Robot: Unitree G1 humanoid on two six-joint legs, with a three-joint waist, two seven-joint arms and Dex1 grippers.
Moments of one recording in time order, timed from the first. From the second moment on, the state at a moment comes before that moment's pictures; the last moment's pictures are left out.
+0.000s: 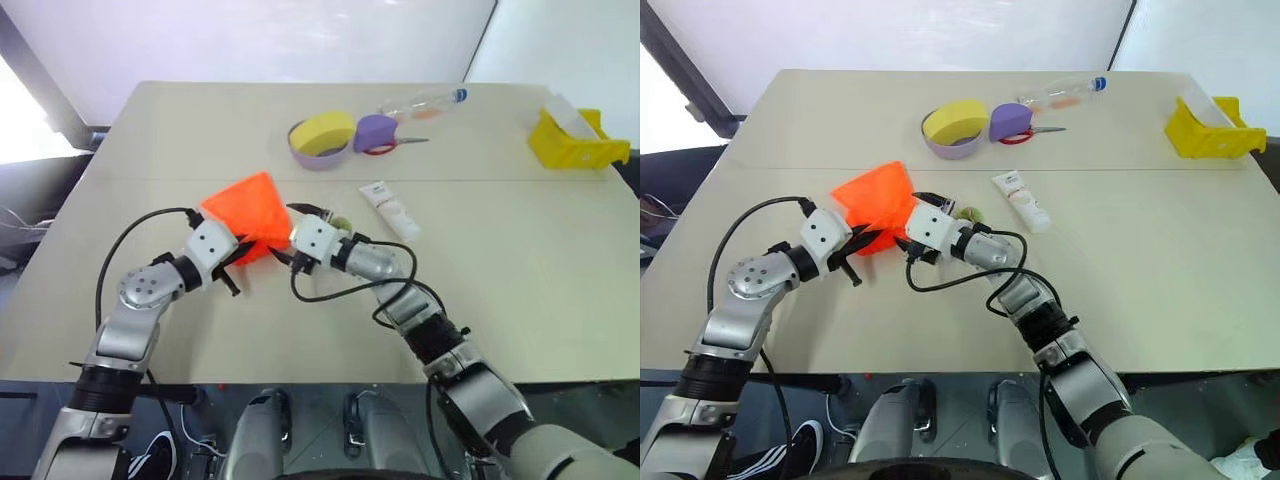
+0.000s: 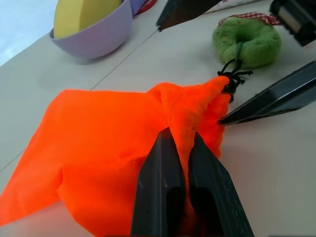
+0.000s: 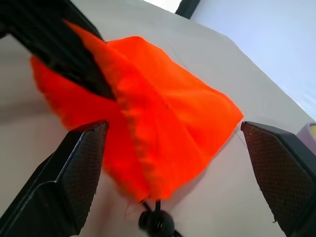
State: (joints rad) left arm -0.28 0.57 -0.02 0.00 -0.10 0.06 -0.72; right arm -0.68 -0.10 0.39 0.44 -0.20 -0.12 0.47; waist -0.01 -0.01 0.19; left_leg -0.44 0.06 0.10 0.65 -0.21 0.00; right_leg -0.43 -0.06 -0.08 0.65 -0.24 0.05
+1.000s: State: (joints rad) left arm -0.24 0.55 -0.03 -0.08 -0.13 0.08 -0.75; right arm -0.65 -0.19 0.35 0.36 -0.20 -0.11 0.50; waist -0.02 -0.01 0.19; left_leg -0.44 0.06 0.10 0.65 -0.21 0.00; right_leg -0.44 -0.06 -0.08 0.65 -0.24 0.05
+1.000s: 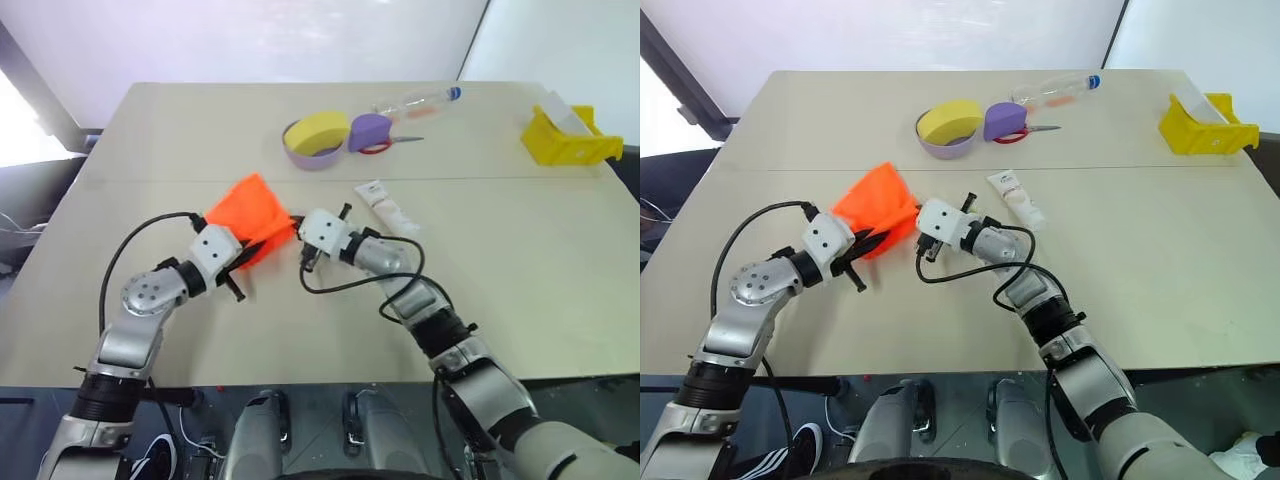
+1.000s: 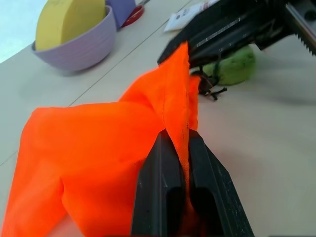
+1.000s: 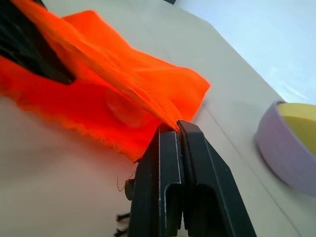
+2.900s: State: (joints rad) left arm -0.16 0.58 -0.13 -0.24 -0.21 0.14 -0.87; right arm -0.32 -0.54 0.29 -0.24 0.00 0.22 0.84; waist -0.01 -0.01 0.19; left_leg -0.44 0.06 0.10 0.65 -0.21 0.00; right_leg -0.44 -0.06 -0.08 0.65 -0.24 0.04
